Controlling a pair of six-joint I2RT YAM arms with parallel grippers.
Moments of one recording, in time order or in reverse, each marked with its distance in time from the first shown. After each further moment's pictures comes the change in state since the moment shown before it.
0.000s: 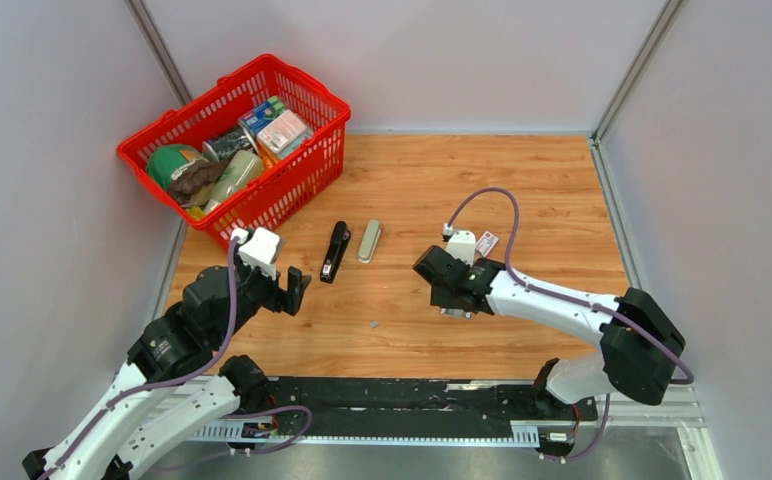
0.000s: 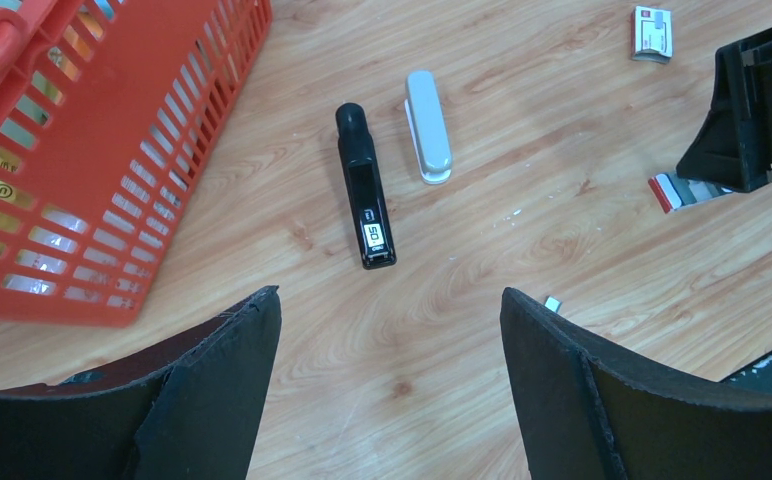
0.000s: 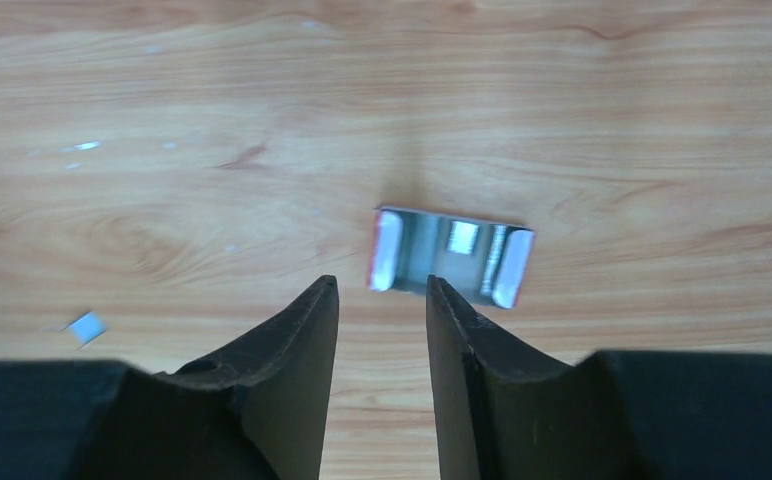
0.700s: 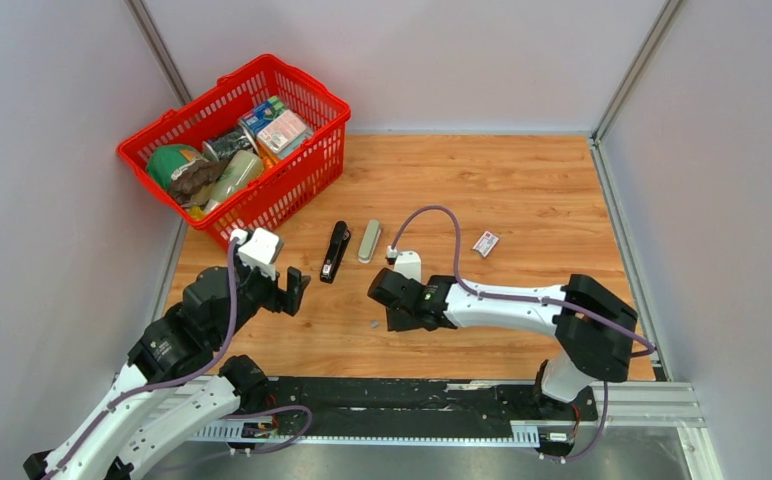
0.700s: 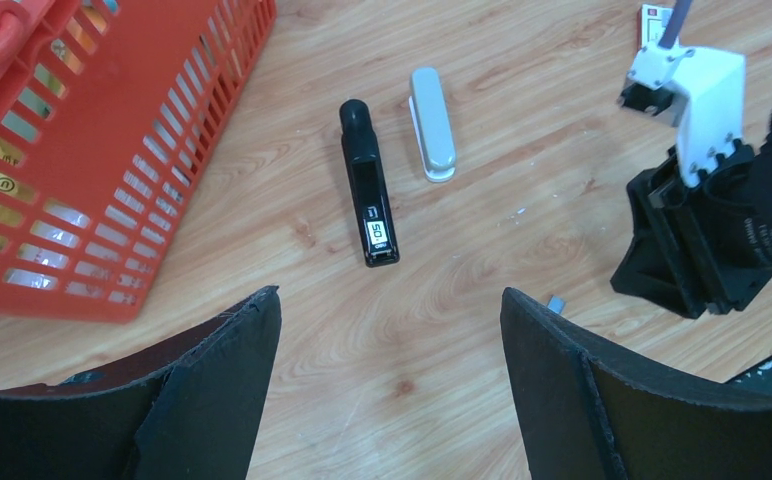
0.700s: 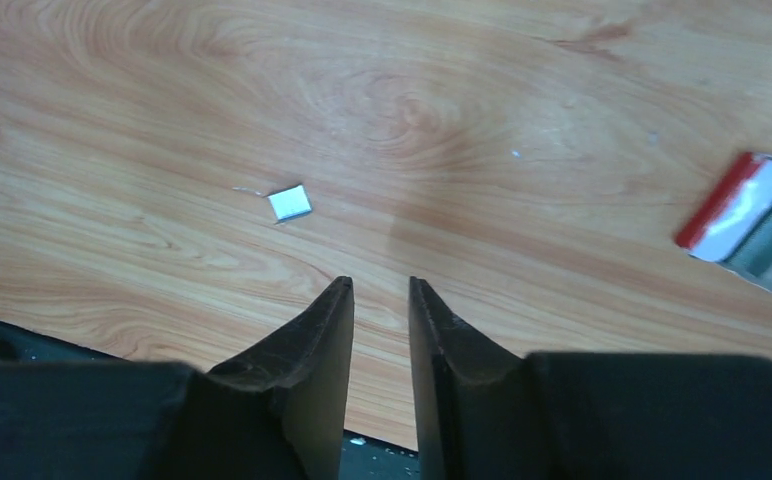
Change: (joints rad) left arm 0.014 -0.005 -0.010 0.000 0.005 0.000; right arm 0.250 0.177 0.136 0.119 -0.138 0.029
